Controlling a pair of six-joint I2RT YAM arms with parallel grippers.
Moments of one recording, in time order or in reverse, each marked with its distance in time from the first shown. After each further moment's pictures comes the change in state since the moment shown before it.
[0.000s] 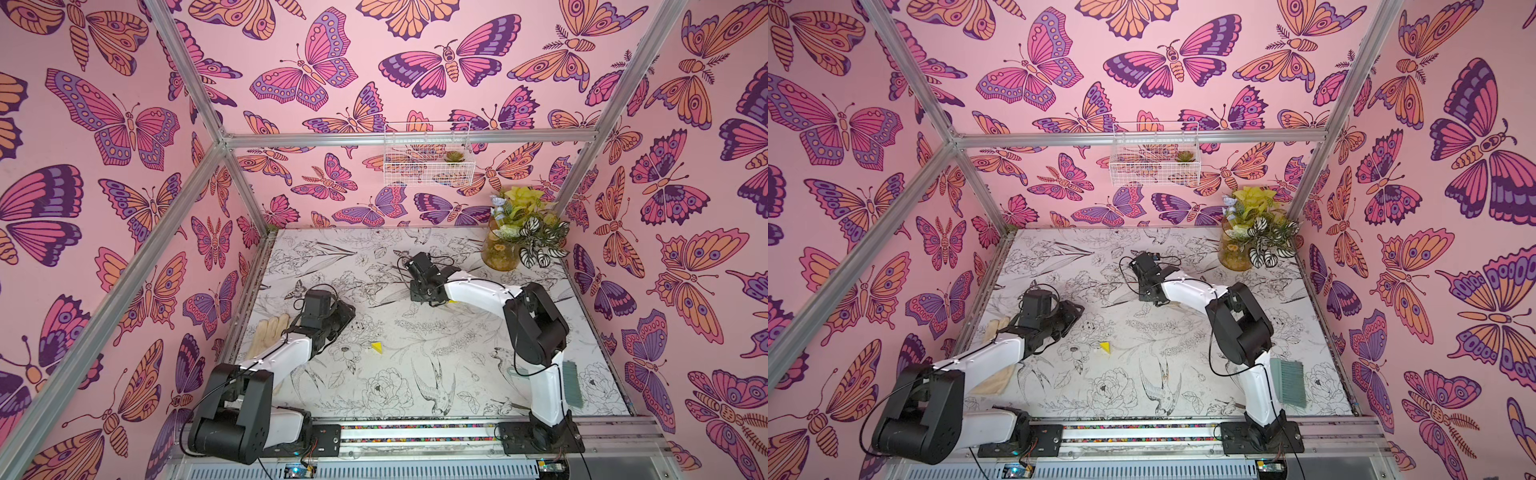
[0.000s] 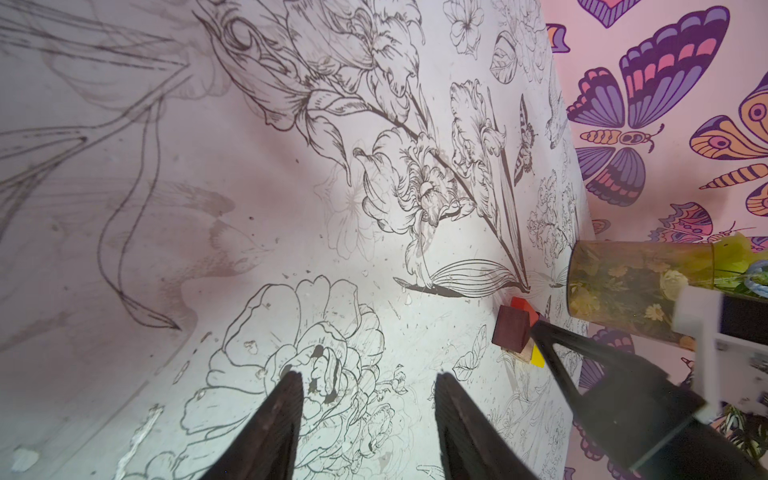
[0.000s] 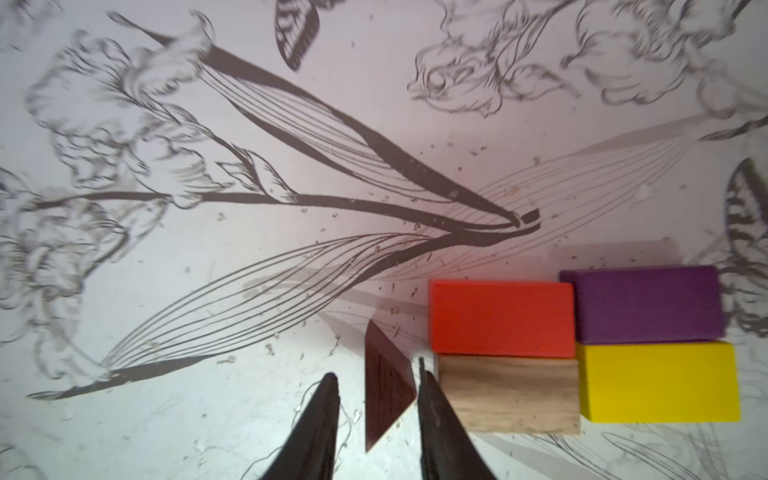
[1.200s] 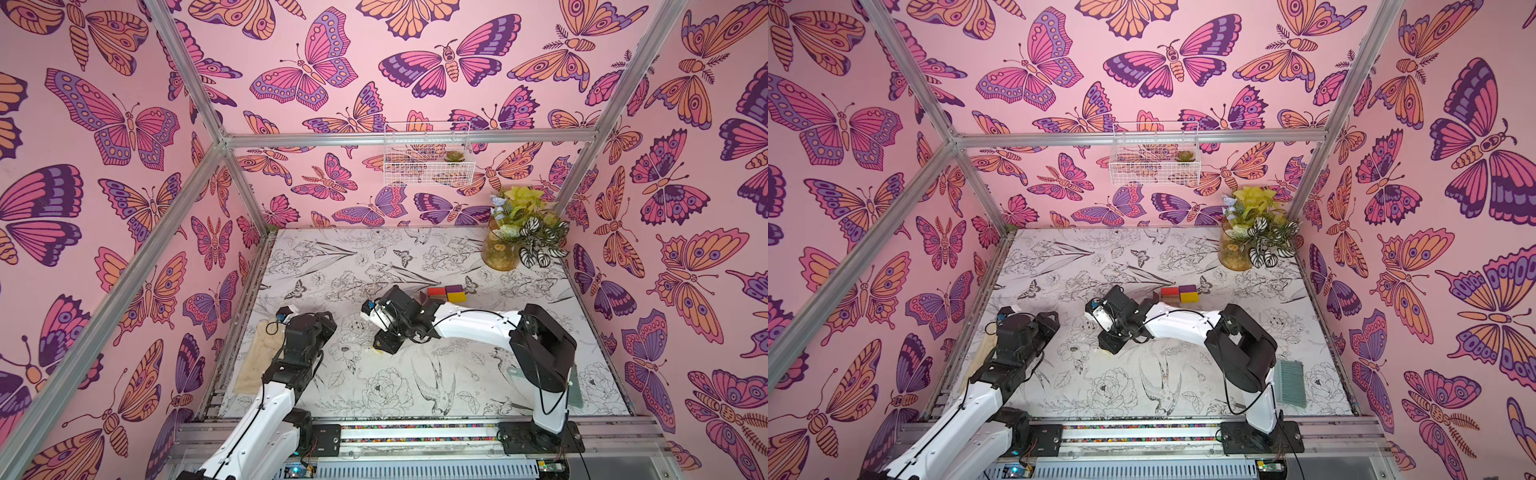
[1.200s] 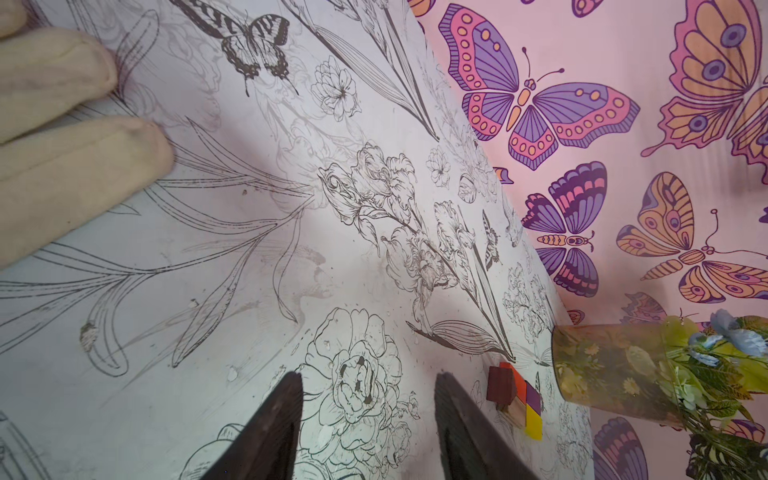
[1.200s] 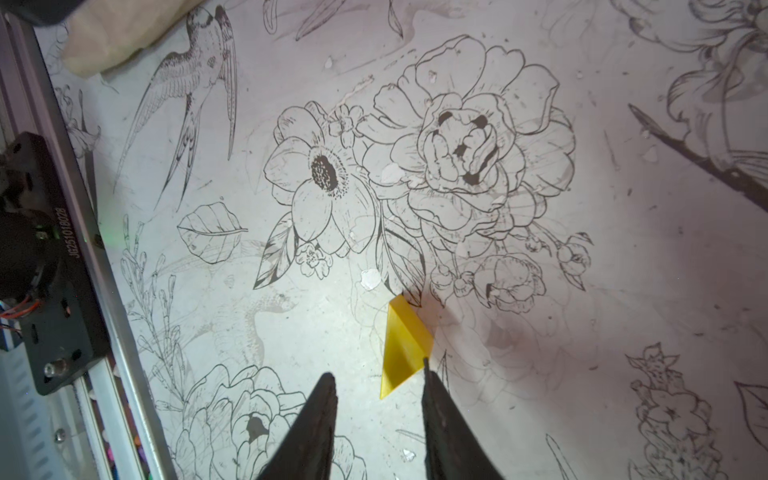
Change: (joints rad) left arm 0.006 -0.535 -0.216 -0.106 -0.298 -0.027; right arm 0.292 -0.091 -0.161 0.107 -0.539 -0.518
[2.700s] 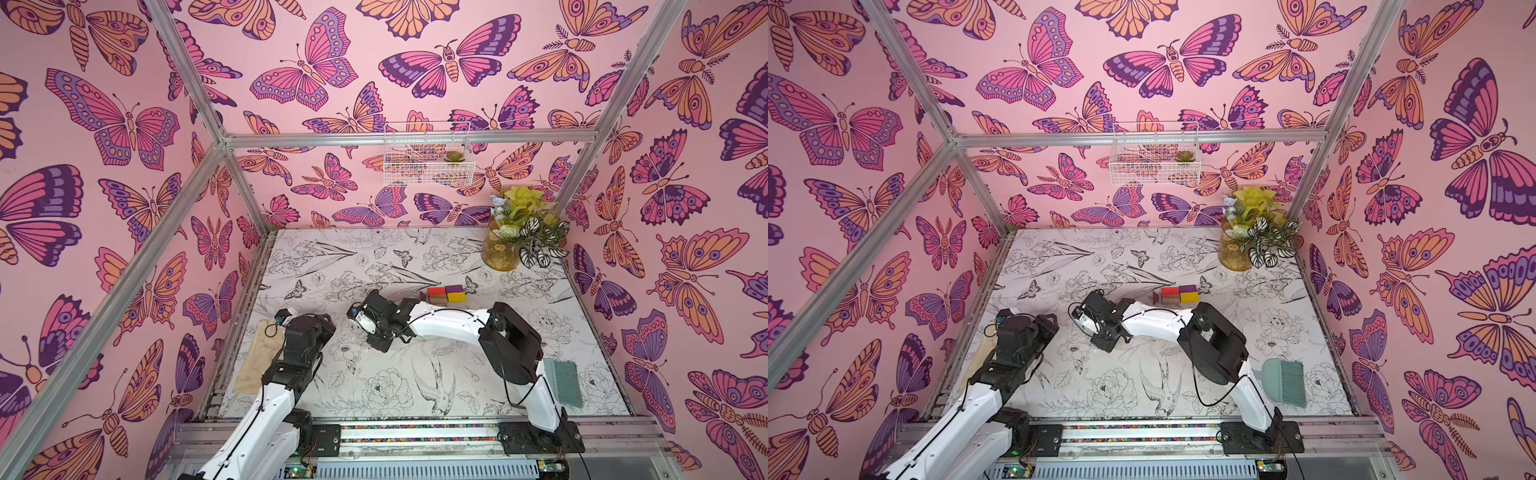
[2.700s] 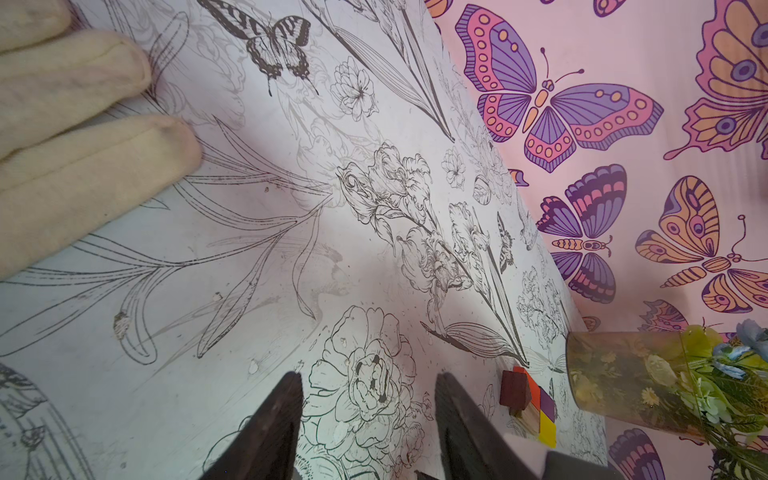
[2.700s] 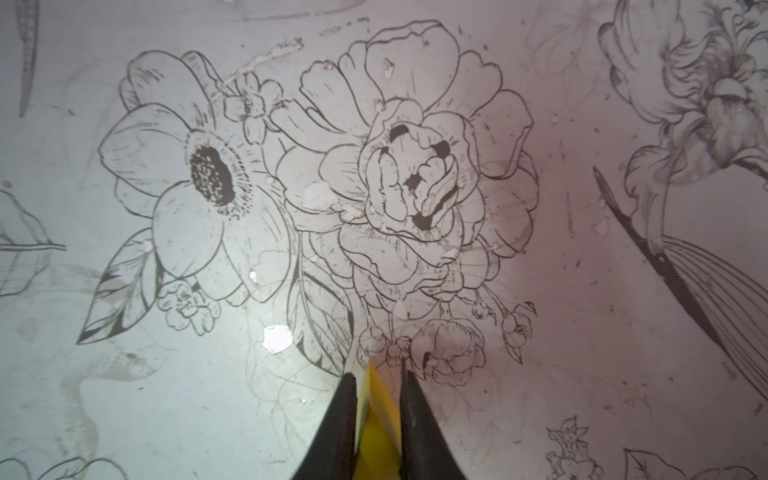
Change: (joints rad) left arm 0.000 -0.013 -0.002 -0.037 -0.021 -0.005; right arm 0.047 0.193 0.225 -0.144 0.290 -0.165
